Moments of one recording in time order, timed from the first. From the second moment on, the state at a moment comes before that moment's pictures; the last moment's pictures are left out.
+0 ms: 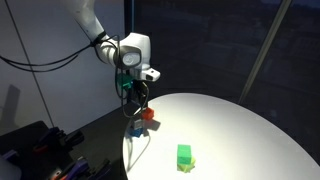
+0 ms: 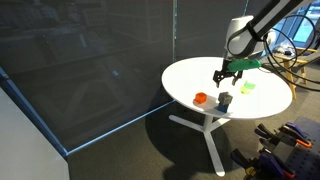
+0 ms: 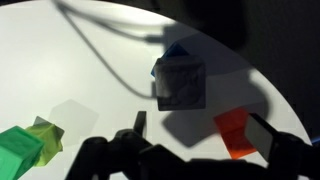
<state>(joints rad) -0.07 0.26 -0.11 -2.33 -0.04 2.57 0.37</state>
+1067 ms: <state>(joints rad) -0.07 0.25 -0.14 -2.41 -0.04 2.63 0.37</state>
